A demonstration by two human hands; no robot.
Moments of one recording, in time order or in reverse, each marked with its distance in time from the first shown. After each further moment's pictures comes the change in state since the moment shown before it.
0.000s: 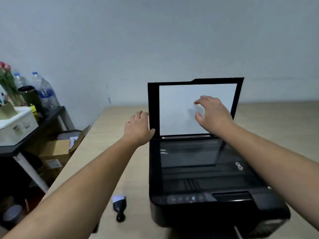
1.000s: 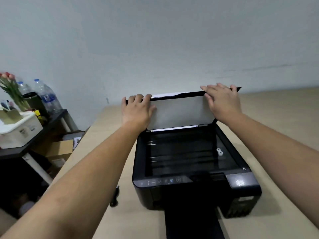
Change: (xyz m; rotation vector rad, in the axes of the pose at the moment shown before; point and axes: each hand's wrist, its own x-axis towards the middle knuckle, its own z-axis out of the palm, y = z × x) left_hand -0.003 0.085 -0.009 0.258 0.308 0.131; right_hand -0.011 0.108 -0.026 -0.078 0.210 -0.007
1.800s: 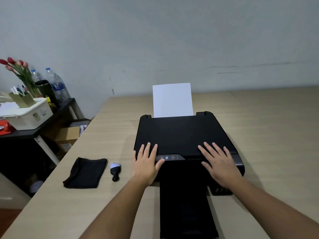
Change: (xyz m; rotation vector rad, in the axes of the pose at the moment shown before) left_hand -0.212 0.035 0.067 -0.128 -0.465 -0.130; right_hand -0.234 0.016 0.038 -0.186 -0.525 -0.102
